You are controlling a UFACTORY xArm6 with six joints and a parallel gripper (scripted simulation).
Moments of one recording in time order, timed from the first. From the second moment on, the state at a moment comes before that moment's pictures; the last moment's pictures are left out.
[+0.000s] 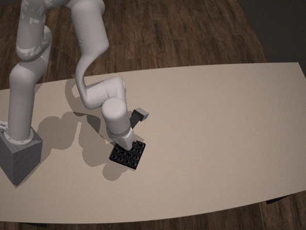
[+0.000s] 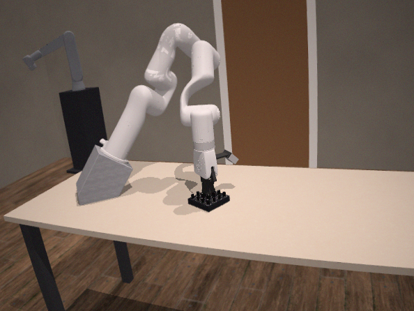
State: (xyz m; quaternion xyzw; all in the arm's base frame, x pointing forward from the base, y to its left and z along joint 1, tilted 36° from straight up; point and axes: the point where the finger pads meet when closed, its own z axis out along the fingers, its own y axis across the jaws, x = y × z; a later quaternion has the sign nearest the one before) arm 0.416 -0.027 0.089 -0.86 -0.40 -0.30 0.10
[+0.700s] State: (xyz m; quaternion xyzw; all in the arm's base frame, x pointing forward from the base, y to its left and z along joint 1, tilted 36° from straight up) arm 0.406 -0.037 0.109 -0.86 -0.40 -0.30 0.10
